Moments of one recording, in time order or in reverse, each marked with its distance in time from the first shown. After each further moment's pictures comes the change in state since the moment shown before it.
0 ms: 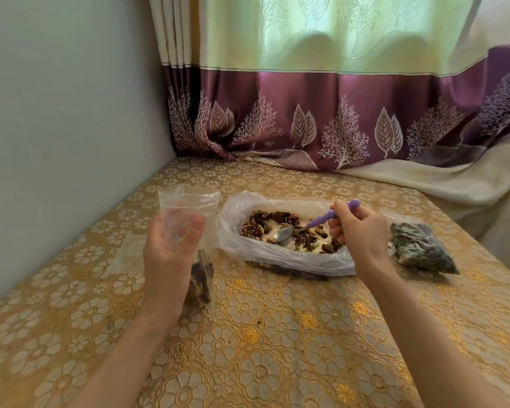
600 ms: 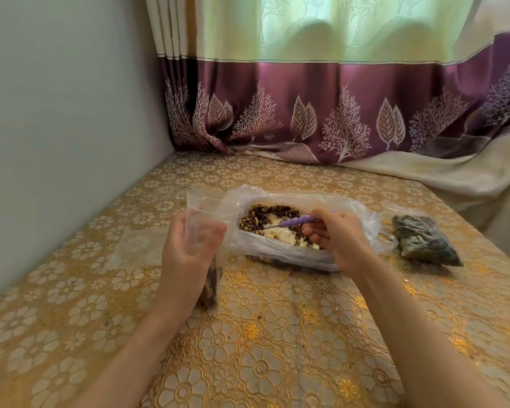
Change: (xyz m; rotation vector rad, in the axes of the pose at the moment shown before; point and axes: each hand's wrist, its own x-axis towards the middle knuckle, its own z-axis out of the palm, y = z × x) left_hand -0.010 -0.007 0.009 0.086 -0.174 -0.045; right_hand 0.006 0.007 0.018 0.198 -0.287 0.368
